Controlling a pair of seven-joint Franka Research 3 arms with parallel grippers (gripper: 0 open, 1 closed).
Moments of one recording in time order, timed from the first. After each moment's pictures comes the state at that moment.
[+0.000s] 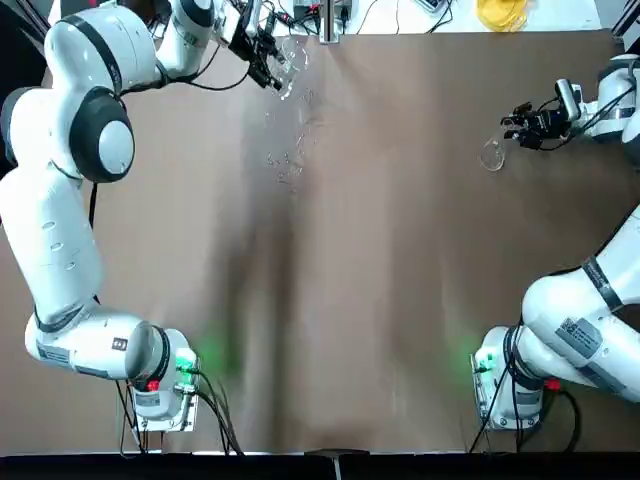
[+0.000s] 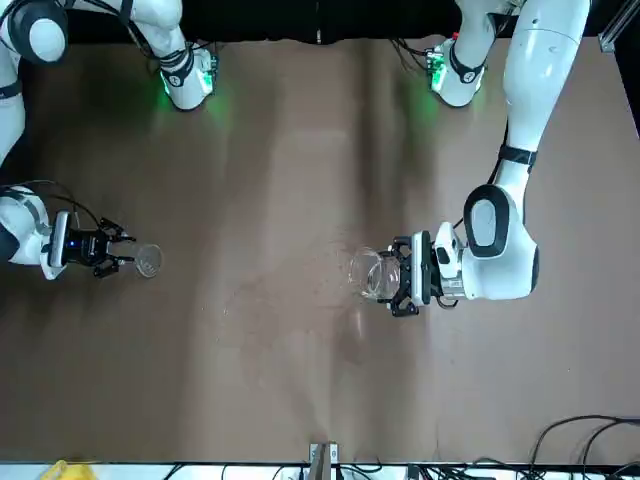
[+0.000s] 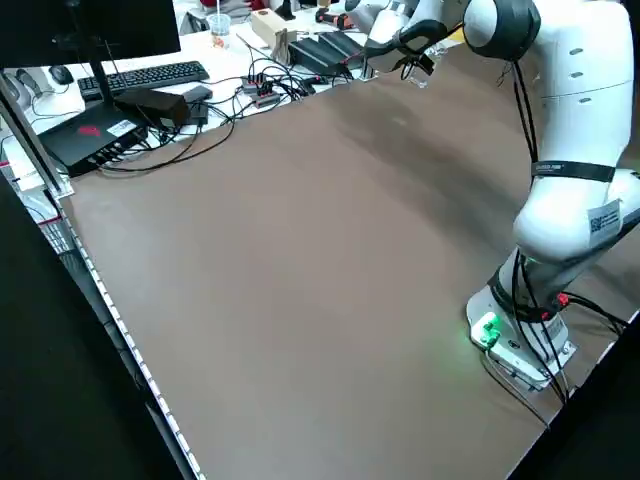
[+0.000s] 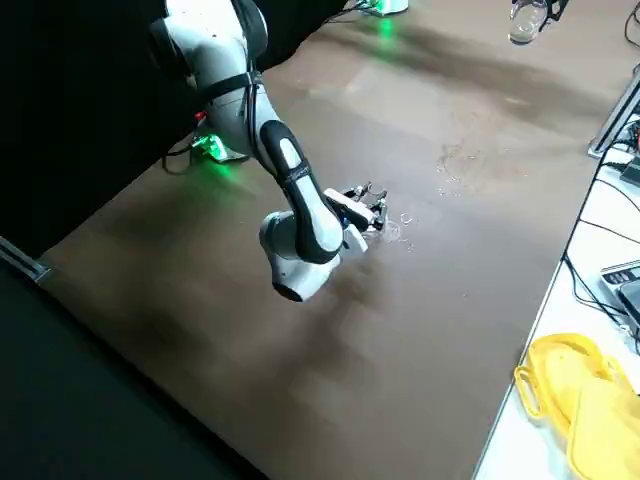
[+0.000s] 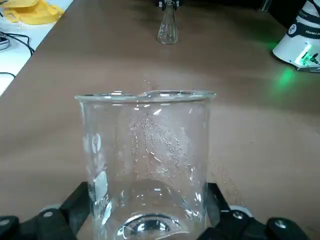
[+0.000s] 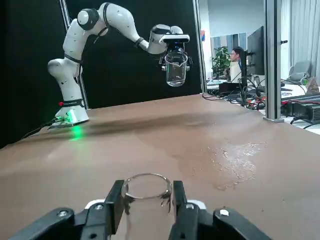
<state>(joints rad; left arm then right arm) -0.17 0.59 -0.15 -1.54 -0.94 2.03 1.78 -0.60 0.84 0.02 -1.64 1.04 1.34 -2.46</state>
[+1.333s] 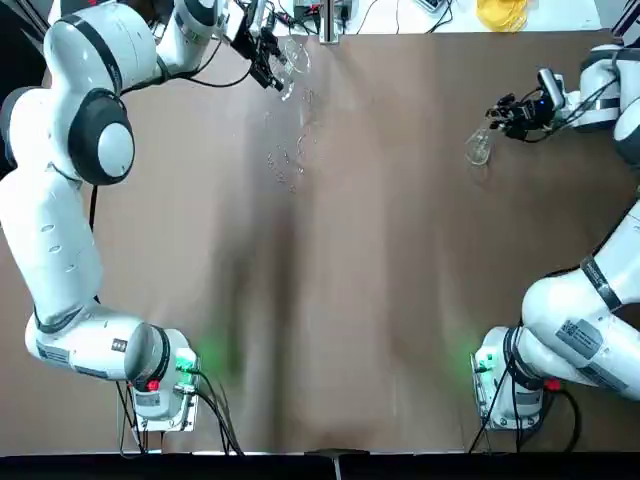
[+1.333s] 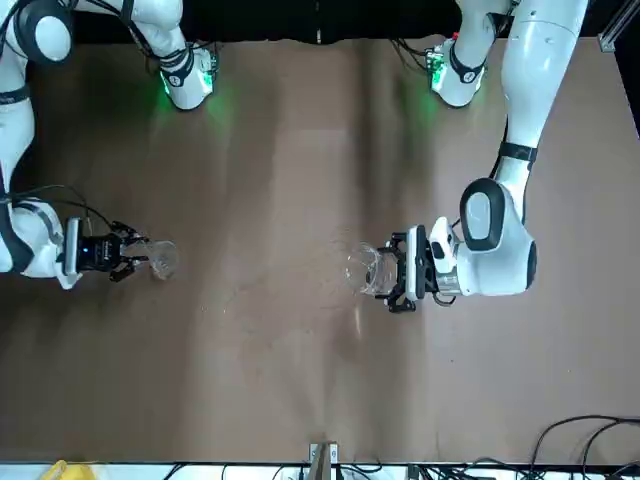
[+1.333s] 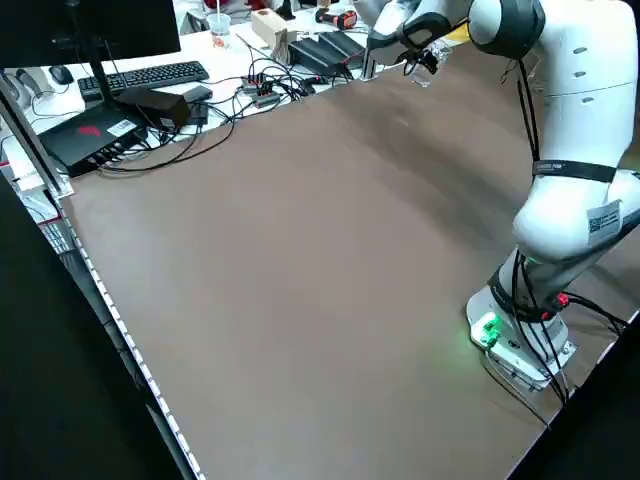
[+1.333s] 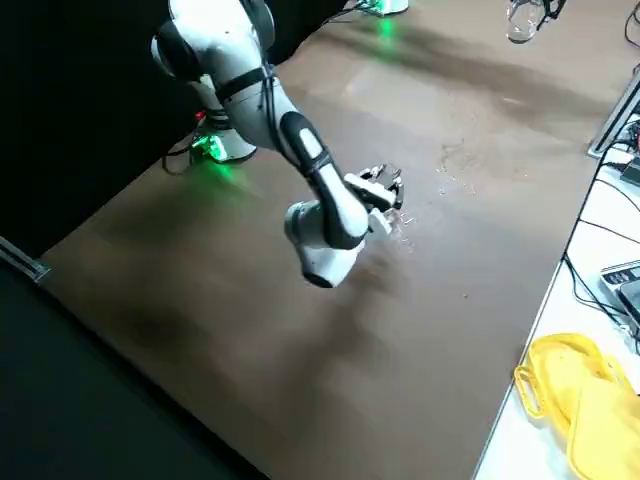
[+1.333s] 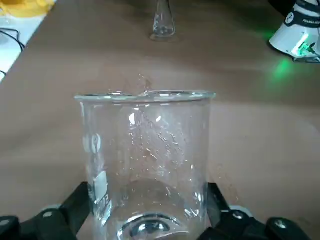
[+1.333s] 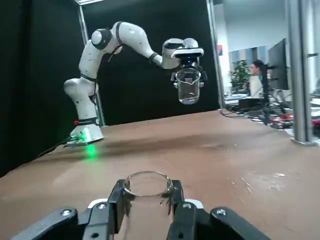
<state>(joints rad) -0.19 0.57 -0.16 -1.54 -0.88 2.03 1.75 -0.56 0.84 0.09 -1.64 1.07 1.30 -2.41</state>
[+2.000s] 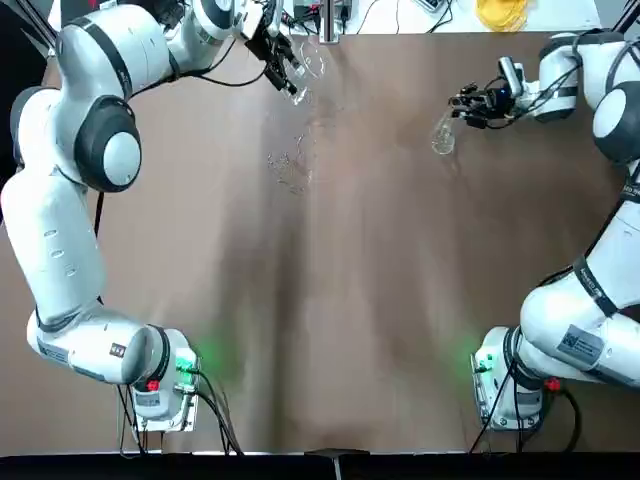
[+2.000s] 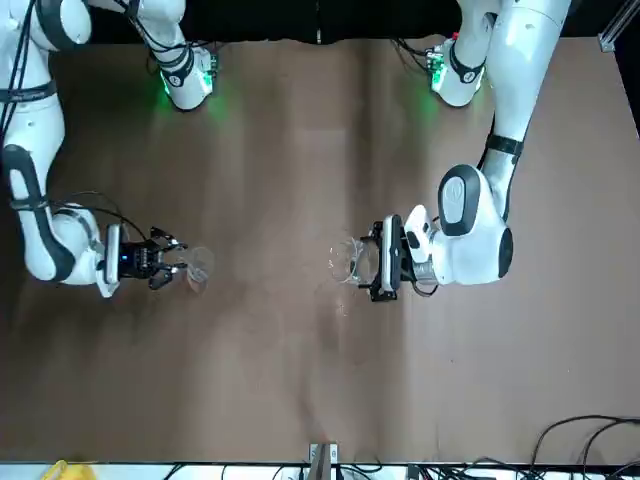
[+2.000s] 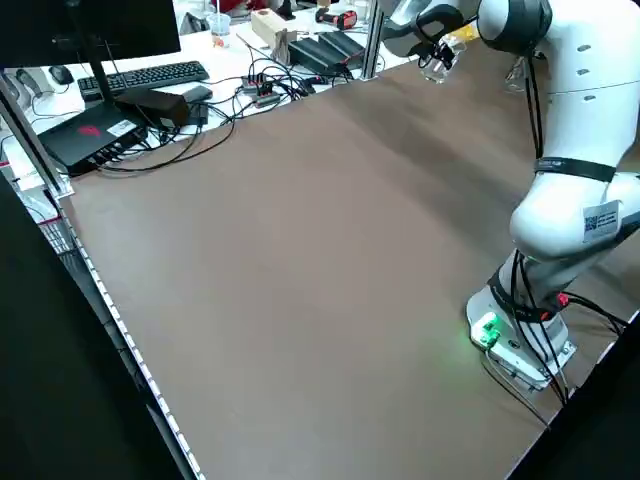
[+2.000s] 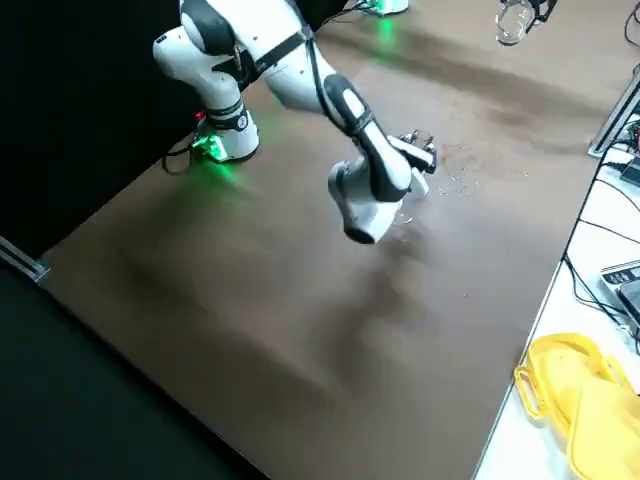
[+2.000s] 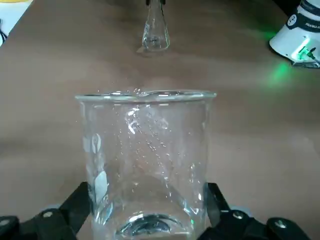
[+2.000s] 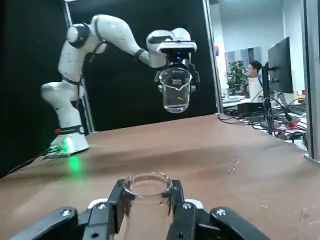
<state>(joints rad) -0.27 0.56 -0.16 -1.52 -0.82 2.05 1.59 -0.33 0.72 0.10 -1.81 1.27 1.47 -2.40</state>
